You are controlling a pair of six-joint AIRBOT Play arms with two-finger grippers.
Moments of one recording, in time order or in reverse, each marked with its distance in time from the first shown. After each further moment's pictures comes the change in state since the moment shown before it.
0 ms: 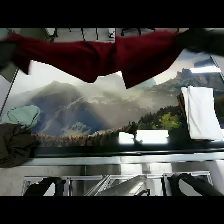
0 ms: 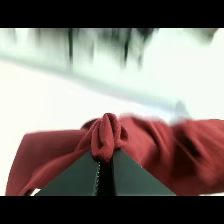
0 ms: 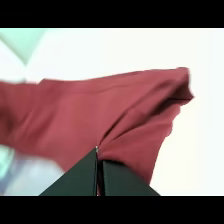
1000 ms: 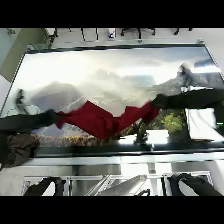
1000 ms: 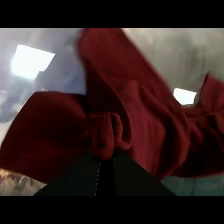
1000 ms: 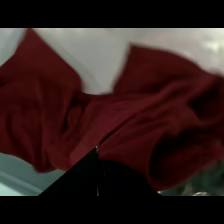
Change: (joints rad) left arm 0.067 -0.120 -0.735 -0.039 0.108 0.109; right arm 0.123 0.018 -0.818 -0.093 0.126 0.089
